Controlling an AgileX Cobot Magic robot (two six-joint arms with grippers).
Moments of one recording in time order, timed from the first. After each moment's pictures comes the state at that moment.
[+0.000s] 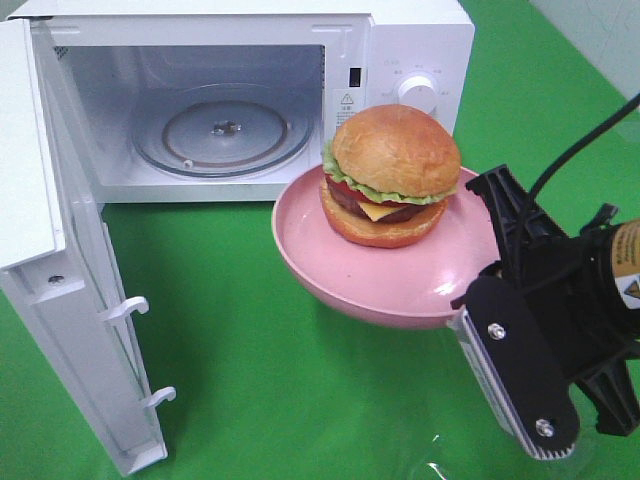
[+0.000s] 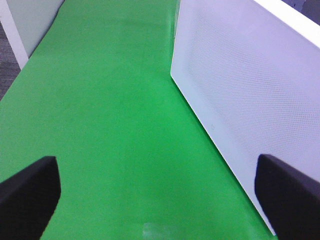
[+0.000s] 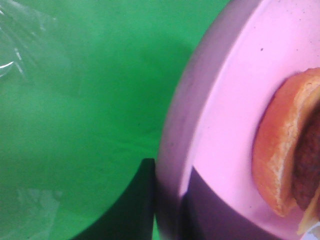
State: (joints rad) left arm 0.09 0.00 -0.52 -0.10 1.08 0.05; right arm 0.72 1.18 -0.52 -0.33 0.31 -1.14
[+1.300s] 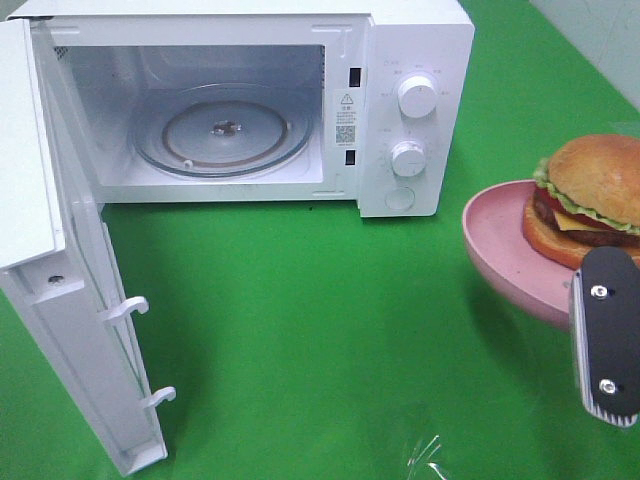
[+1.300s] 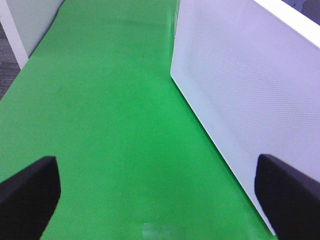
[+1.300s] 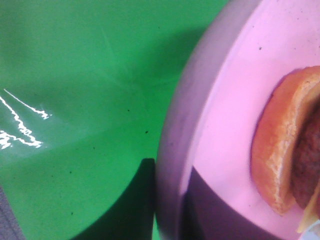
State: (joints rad) left arm 0.09 0.00 -0.52 -0.10 1.08 0.05; right arm 0.72 1.00 -0.44 -0.61 0.71 -0.38
